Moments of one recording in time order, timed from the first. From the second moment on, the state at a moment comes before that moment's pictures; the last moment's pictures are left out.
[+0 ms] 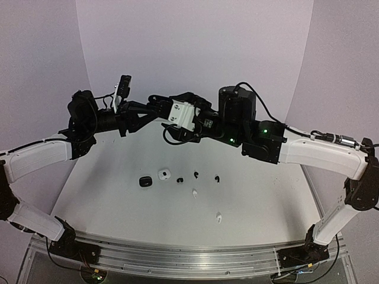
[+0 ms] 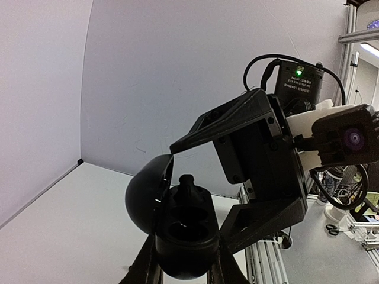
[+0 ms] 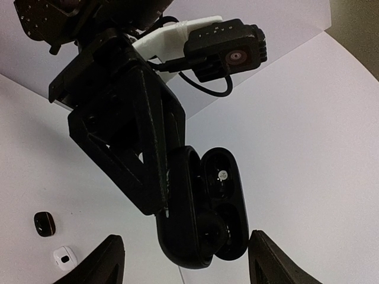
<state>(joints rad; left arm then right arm) -0.53 1.31 0.98 0.56 0.94 -0.32 1.09 1.62 1.48 0.06 0.12 -0.91</state>
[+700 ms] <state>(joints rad) -0.53 1.31 0.98 0.55 0.94 -0.34 1.08 1.63 1.50 0.08 0.07 -0.88</state>
